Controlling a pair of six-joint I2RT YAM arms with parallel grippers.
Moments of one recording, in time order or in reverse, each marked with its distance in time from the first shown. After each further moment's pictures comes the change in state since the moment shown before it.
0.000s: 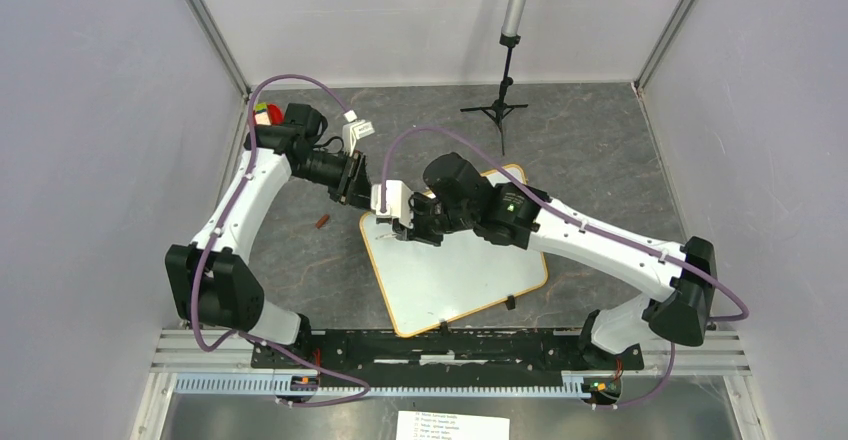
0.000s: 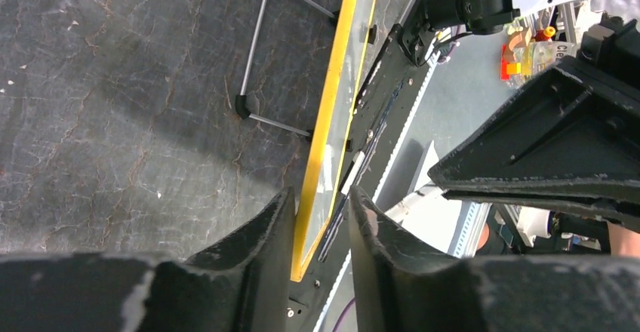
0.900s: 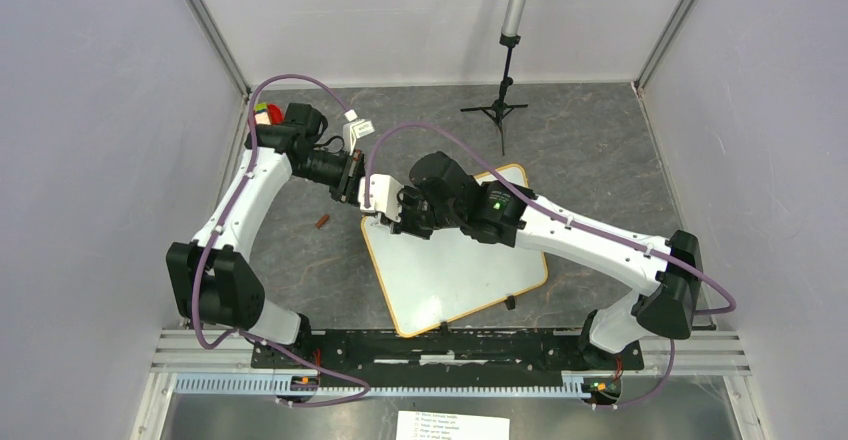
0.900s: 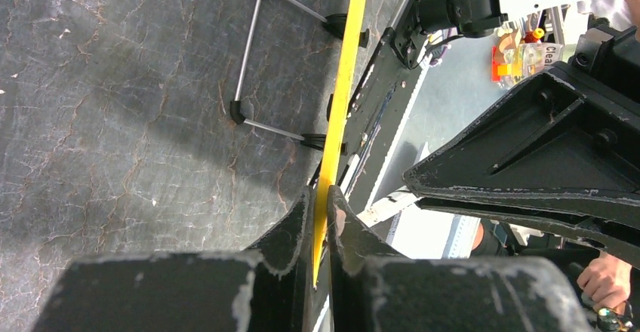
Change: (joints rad) left arm 0.002 0.011 0.000 0.011 0.026 0.000; right arm 0.037 0.074 0.075 0.019 0.151 0.014
